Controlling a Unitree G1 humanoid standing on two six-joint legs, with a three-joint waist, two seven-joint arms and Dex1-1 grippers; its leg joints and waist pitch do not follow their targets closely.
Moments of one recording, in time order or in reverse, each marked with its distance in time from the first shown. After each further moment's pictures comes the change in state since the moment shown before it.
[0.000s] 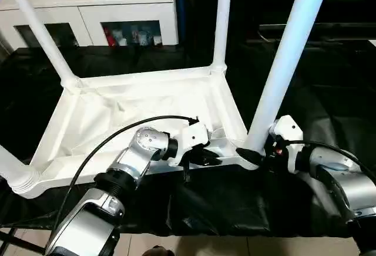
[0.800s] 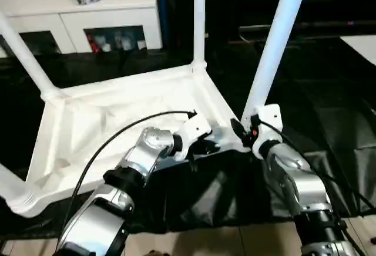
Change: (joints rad) left arm -0.047 -0.079 0.047 0.099 0.039 0.066 0.204; right arm -0.047 0.390 -0.097 0.022 -0.070 0.102 -0.596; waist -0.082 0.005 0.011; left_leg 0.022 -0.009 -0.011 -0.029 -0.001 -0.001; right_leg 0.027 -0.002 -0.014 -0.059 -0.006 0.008
